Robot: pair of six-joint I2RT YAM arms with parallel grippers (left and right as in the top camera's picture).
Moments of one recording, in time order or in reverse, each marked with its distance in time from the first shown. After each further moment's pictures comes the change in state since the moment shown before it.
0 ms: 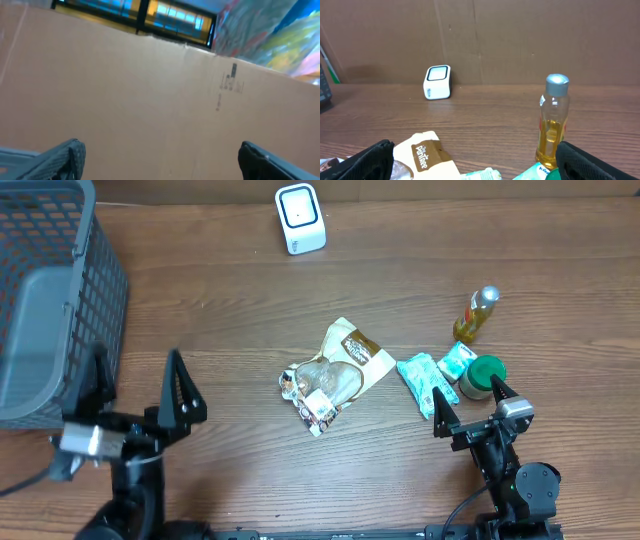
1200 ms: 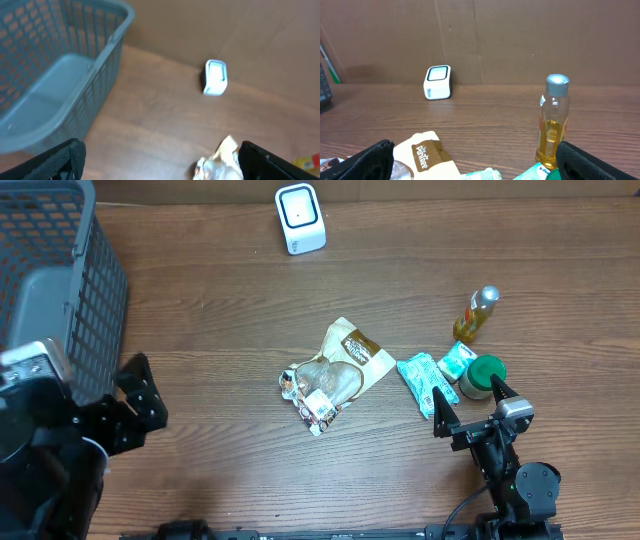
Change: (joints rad) left arm 0.111 0.545 1.175 -1.689 -0.064 0.001; right arm 0.000 0.000 0.000 0.000 0.000 0.000
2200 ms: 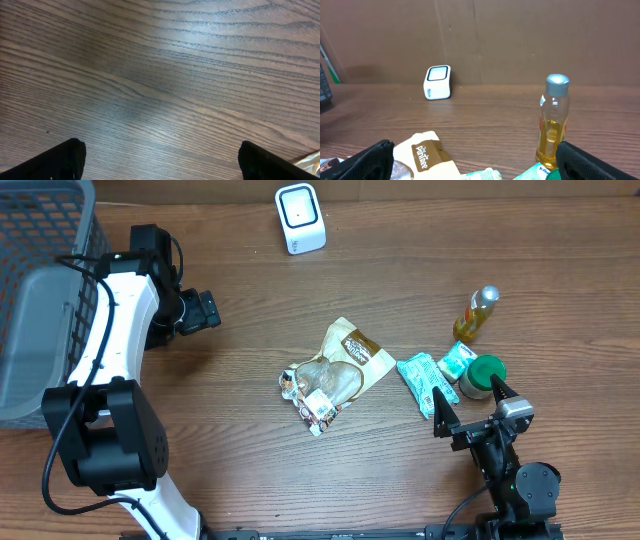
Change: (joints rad) left arm 0.001 1.079 -0.008 0.145 0.057 -0.003; right arm 0.000 0.000 0.000 0.000 0.000 0.000
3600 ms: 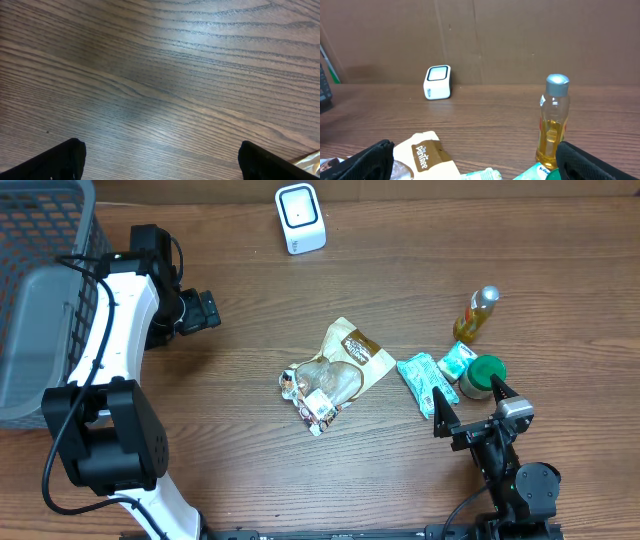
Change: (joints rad) left arm 0.000 0.000 0.000 0.000 0.000 0.000; right arm 0.000 0.000 0.000 0.000 0.000 -0.001
